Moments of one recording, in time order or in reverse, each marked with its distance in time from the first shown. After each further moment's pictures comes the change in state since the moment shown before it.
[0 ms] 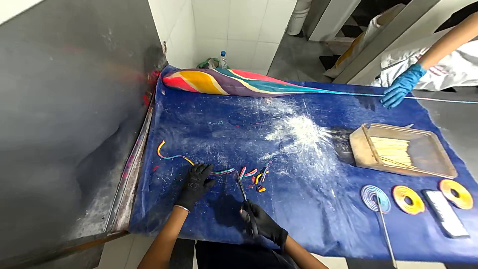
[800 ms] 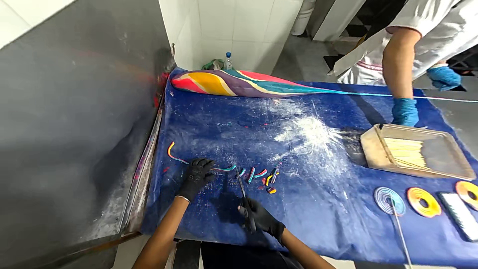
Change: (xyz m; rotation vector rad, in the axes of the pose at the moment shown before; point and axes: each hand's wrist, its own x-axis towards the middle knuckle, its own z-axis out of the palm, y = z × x) left_hand 0.018 -0.049 -0.022 0.062 -0.061 0.066; right_hand 0.039 -0.011 0.027 -0.055 -0.020 0.034
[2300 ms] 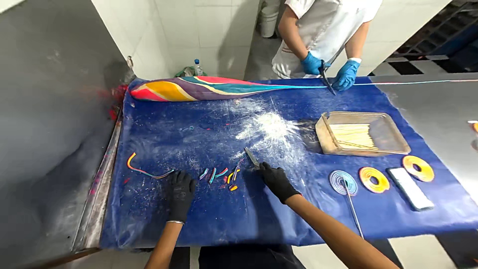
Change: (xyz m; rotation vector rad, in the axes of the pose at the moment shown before) left_hand -0.004 0.143 0.028 0.063 0.198 -0.240; right_hand -0.061 -0.018 -0.203 -1.395 0.500 0.100
